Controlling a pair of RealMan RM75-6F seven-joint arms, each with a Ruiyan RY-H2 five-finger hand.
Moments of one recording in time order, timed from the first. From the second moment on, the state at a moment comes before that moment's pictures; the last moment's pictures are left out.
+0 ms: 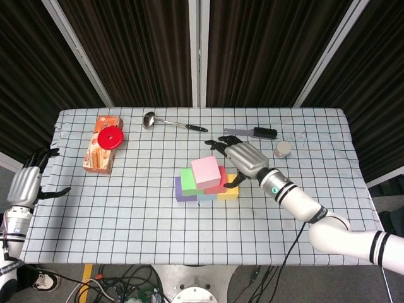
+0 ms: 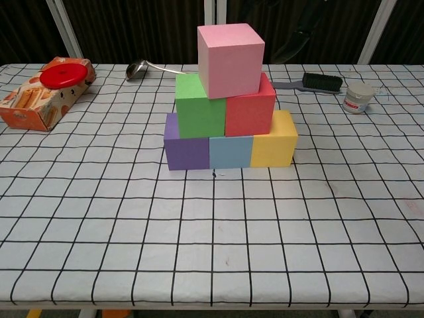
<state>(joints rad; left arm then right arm) -0.30 -1.23 -0.16 -1.36 1.36 1.26 -0.35 0.90 -1.11 0.47 -1.80 -0.89 0.47 -0.18</state>
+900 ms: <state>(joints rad) -0.30 -1.24 -0.15 -1.35 1.37 1.26 -0.34 0.94 -1.15 0.41 -1.78 -1.04 0.65 0.02</state>
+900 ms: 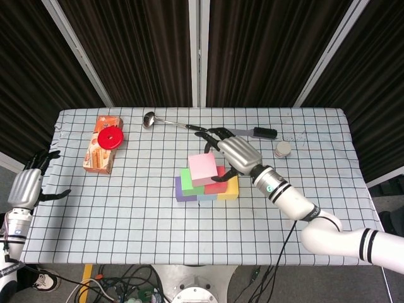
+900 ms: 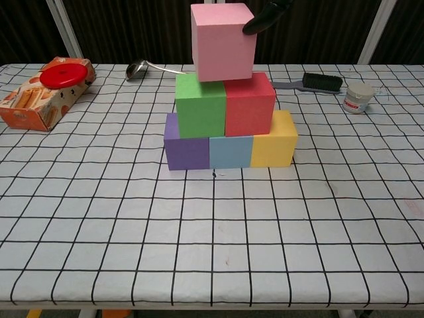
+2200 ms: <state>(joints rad) -0.32 -1.24 -0.14 -1.35 1.36 1.22 -0.35 1.02 -1.19 0.31 -1.88 -0.76 0.85 -0.21</state>
